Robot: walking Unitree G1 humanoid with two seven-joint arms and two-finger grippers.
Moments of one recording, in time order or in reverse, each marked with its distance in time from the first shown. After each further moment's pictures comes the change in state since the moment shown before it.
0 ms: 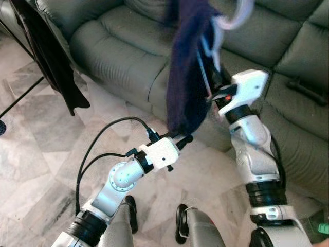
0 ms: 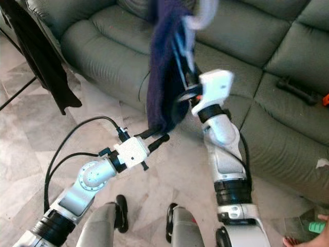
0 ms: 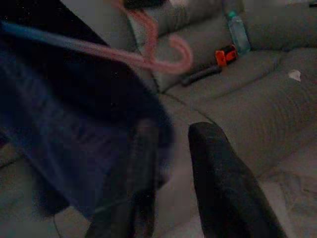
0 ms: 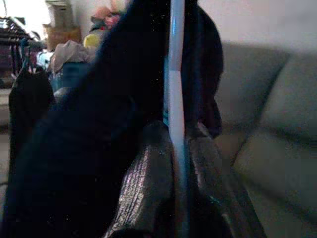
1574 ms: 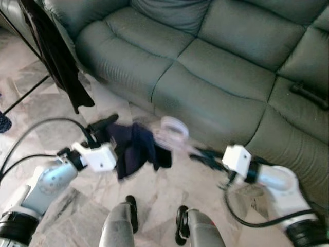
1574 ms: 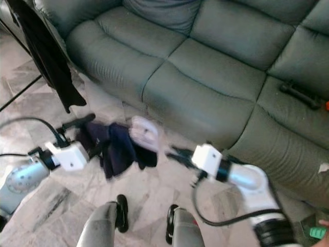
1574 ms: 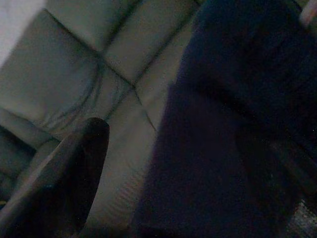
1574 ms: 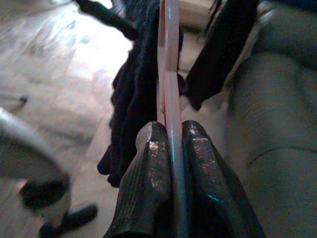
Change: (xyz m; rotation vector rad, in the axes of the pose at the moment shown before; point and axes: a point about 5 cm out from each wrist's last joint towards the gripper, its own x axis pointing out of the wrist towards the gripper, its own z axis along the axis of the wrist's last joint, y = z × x) left arm -0.118 0.082 -0.040 0.488 0.275 0.010; right arm -0.126 -0.001 -0.056 -0.076 0.336 0.850
